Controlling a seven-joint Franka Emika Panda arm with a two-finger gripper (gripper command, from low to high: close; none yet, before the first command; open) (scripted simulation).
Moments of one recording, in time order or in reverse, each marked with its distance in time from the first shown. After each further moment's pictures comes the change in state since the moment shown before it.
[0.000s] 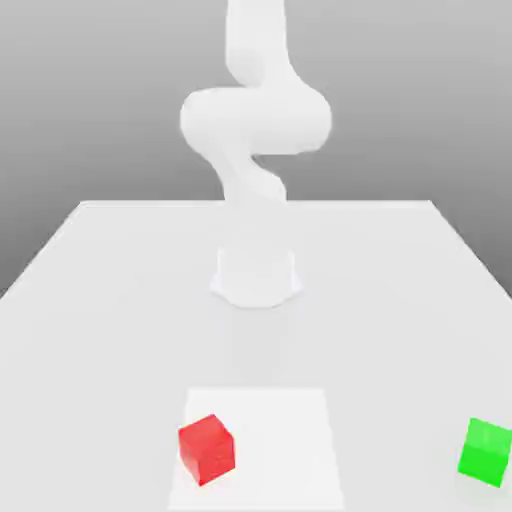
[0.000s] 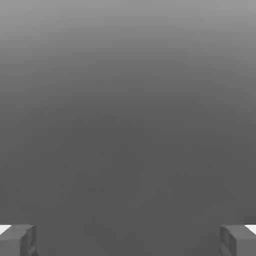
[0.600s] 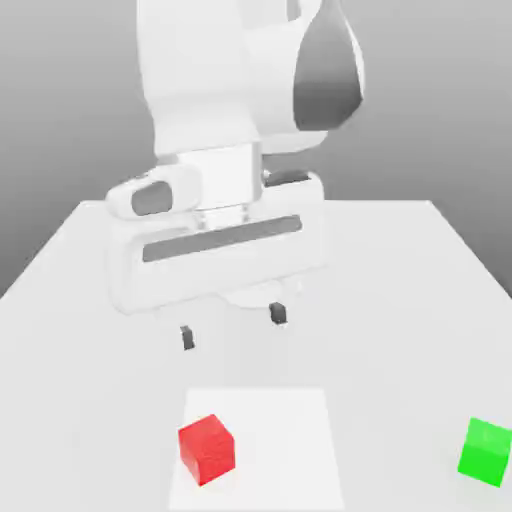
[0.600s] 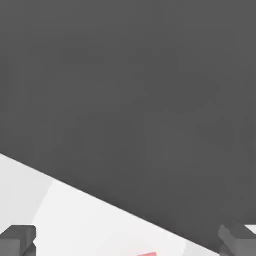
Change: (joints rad) arm 0.157 0.662 -0.223 -0.201 0.170 0.284 -0.637
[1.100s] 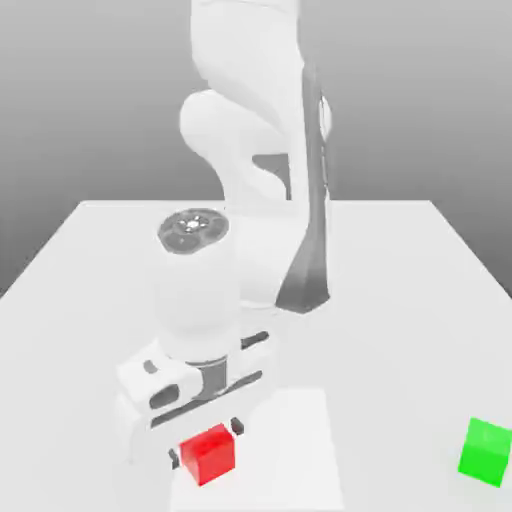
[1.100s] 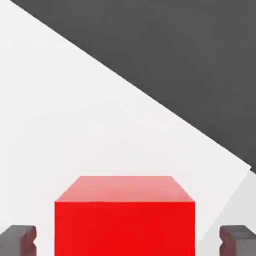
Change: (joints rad) arm -0.106 0.385 0.094 -0.034 0.050 0.265 -0.206
